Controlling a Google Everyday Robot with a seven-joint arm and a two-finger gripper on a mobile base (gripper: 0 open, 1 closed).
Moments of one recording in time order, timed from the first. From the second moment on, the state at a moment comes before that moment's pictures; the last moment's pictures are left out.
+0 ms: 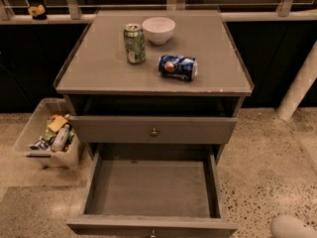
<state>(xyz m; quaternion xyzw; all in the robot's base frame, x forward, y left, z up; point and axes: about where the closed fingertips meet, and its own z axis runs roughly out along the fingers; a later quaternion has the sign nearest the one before) 0.180 -0.246 0.399 -0.68 0.64 0.35 0.08</state>
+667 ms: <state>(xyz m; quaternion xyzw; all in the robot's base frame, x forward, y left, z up) 0.232 -0.224 0.399 -0.71 0.60 0.35 0.16</state>
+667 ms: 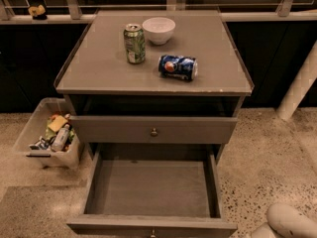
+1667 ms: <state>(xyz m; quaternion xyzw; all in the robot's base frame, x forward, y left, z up) 0.283 -0.248 0.363 -0.63 0.71 0.30 0.12</state>
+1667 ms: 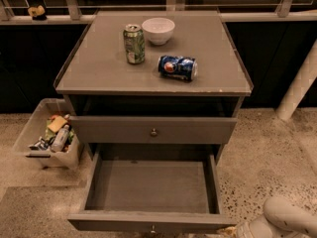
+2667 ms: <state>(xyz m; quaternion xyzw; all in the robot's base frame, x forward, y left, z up) 0.318 -0.238 0.382 -0.61 0.73 0.28 0.13</state>
